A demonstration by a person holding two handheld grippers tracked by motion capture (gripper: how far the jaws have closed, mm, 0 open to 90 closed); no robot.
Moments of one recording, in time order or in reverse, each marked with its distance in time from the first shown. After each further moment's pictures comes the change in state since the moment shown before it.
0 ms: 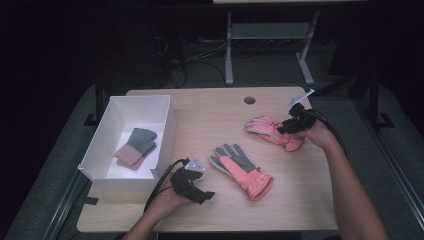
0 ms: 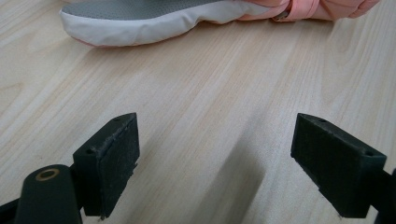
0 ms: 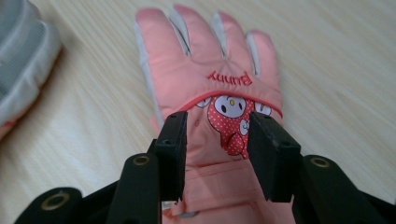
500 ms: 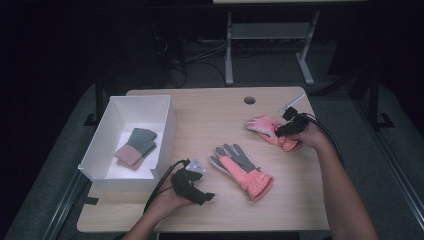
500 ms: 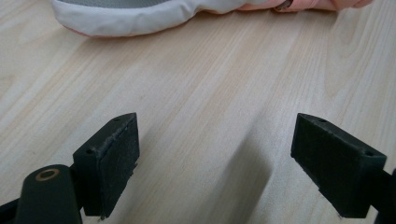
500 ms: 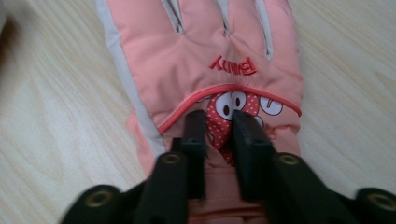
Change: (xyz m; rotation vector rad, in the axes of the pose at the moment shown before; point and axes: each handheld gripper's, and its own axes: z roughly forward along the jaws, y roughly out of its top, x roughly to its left) left arm 0.000 -0.002 0.004 0.026 -0.008 0.000; right arm -0.008 -0.006 0.033 0.041 0.029 0.045
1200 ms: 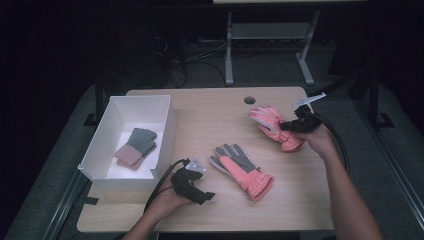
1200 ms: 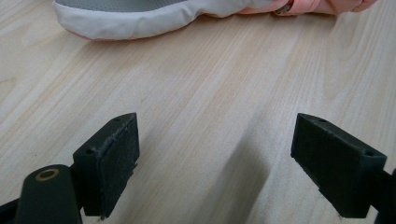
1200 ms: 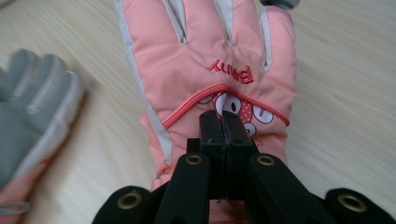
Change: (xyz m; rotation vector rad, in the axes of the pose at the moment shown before) left arm 0.001 0.002 -0.002 -0.006 0.000 0.003; right arm 0.024 -0.012 -0.053 -0.224 -0.011 0.104
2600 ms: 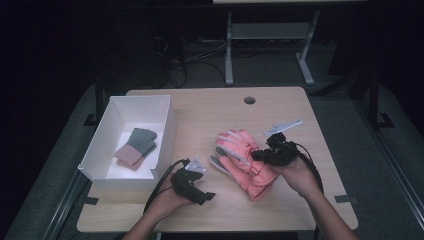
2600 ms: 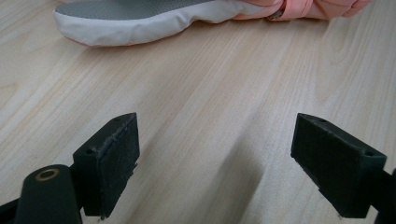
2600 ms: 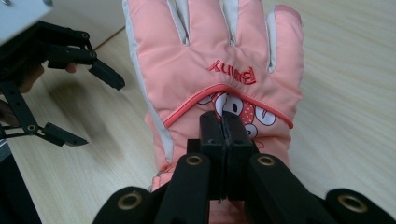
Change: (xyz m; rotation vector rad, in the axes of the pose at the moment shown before) left arm -0.003 0.001 -0.002 -0.023 0.001 0.002; right arm 0.160 -0.008 -0.022 0.024 0.100 0.019
